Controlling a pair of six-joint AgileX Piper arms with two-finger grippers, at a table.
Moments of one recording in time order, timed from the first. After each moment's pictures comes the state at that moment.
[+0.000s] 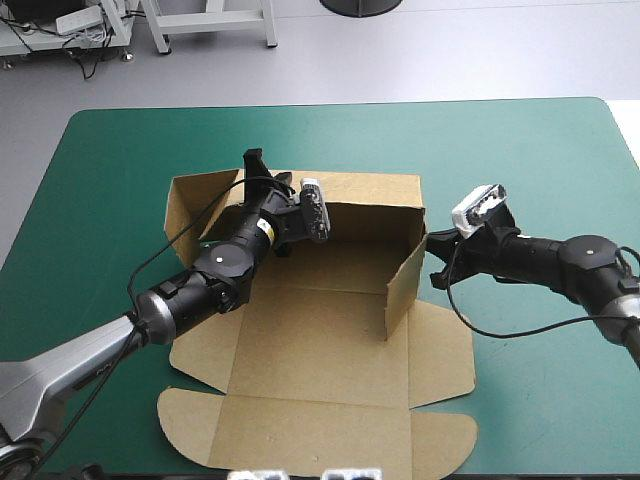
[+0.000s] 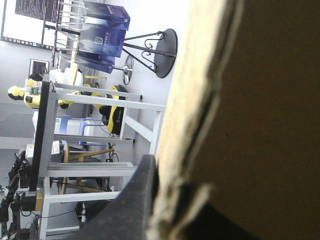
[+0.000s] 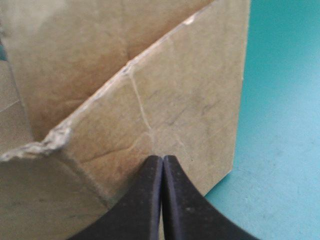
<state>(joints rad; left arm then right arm) -0.73 1.50 -1.07 1.53 0.42 -0.43 0.04 1.36 -0.83 1.26 0.74 -1.53</state>
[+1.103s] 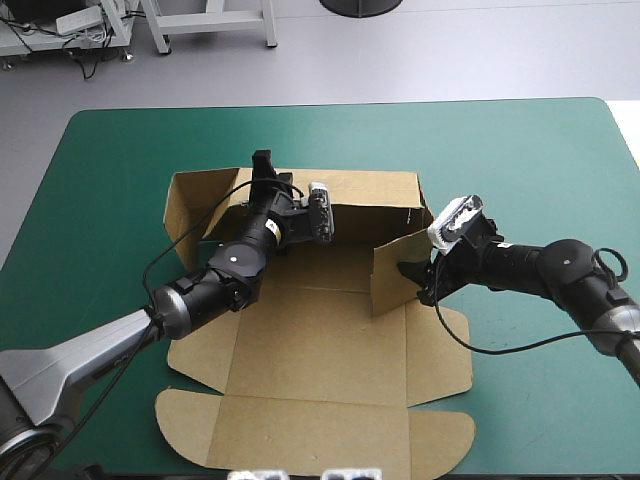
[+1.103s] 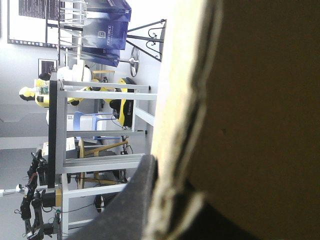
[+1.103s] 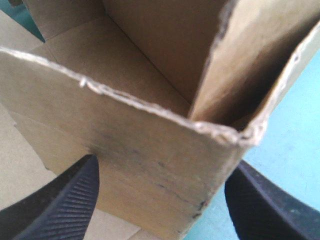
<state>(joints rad) -0.74 1.56 -1.08 1.57 0.47 -0.40 0.17 1.31 -0.83 1.07 0.63 -1.41</state>
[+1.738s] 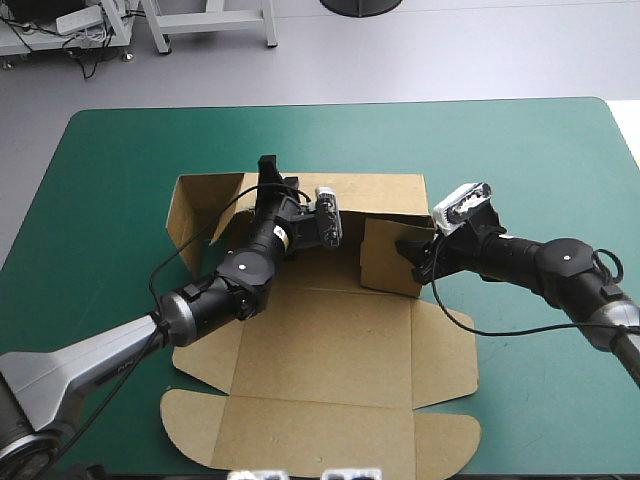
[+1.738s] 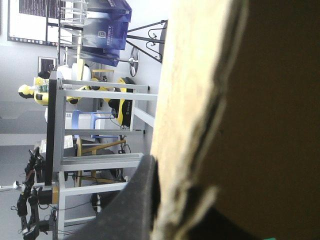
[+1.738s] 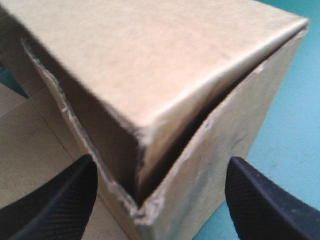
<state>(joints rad) -0.79 1.56 -1.08 1.56 0.52 -0.43 0.18 1.33 -0.83 1.26 0.54 -1.44</state>
